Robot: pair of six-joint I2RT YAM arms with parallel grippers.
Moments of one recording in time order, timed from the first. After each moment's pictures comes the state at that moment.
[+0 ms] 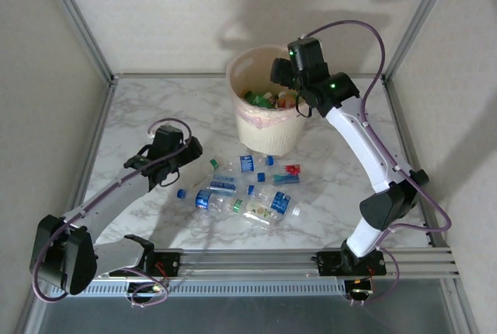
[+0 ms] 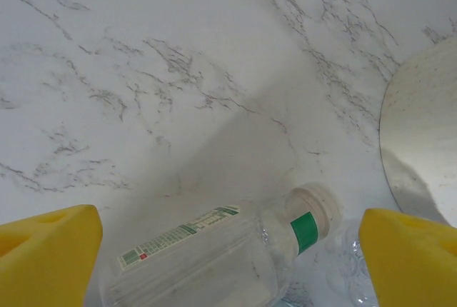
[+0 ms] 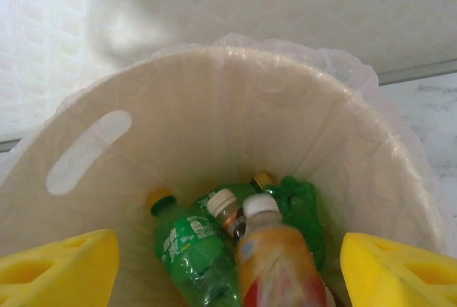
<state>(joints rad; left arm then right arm) -0.35 1.19 0.76 -0.40 -0.17 -0.79 0.56 1.68 1.92 -0.83 0.35 0.50</state>
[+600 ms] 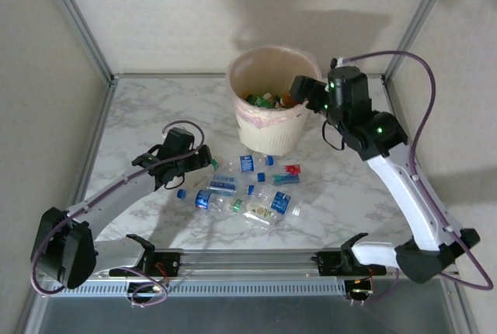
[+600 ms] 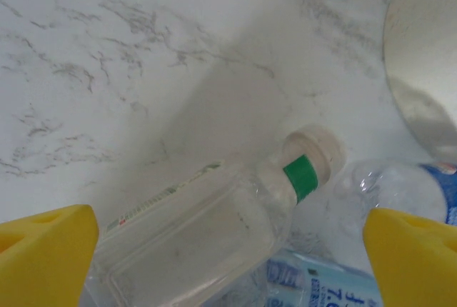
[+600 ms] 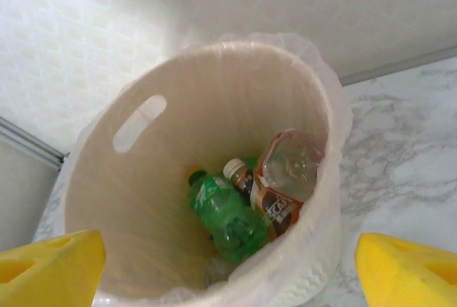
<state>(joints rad) -0.45 1.24 0.79 -0.49 -0.17 -0.67 0.57 1.23 1.56 -0.78 0.27 0.59</state>
